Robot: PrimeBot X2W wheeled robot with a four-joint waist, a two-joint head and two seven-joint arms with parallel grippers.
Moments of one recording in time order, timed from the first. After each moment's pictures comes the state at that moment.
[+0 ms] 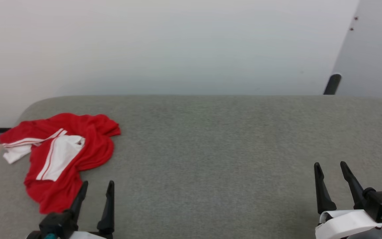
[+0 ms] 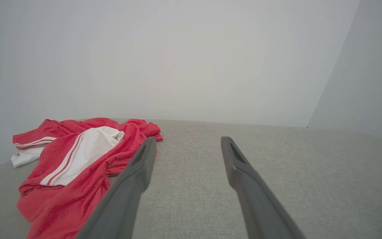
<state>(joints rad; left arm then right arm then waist) 0.04 0.14 0.01 0.14 -0.23 -0.13 -0.25 -0.03 -0.05 -0.04 0.14 0.15 0.13 -0.19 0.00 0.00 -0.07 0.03</state>
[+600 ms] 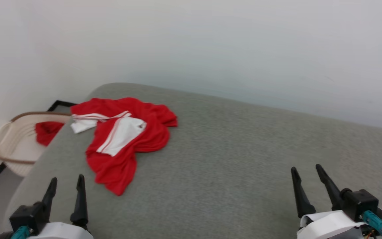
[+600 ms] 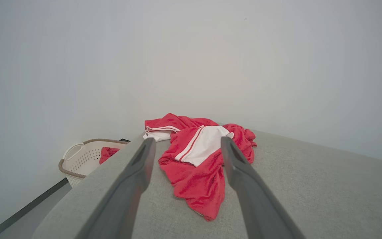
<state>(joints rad) 0.00 0.20 0.09 0.17 -0.28 -0.07 -0.20 -0.05 -0.05 0.06 0.19 0.18 0.13 -0.20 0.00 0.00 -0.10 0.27</state>
